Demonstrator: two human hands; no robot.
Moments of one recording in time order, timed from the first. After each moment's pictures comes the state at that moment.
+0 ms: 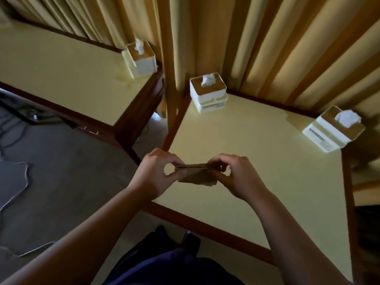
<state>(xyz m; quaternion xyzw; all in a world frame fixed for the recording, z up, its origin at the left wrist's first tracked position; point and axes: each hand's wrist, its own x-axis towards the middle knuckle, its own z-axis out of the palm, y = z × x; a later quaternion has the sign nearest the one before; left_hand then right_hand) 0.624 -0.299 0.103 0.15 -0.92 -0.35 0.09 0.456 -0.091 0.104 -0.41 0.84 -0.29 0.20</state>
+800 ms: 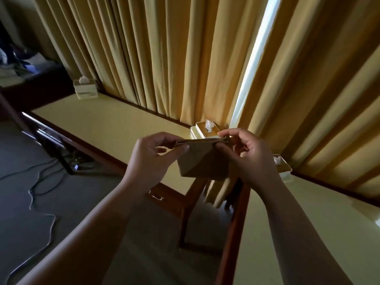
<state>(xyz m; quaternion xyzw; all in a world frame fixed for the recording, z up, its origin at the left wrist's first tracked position) 0.745 -0.626 0.262 0.19 -0.76 -0.51 0.35 0.571 -0.447 0.279 -0.46 0.72 -0.51 0.07</state>
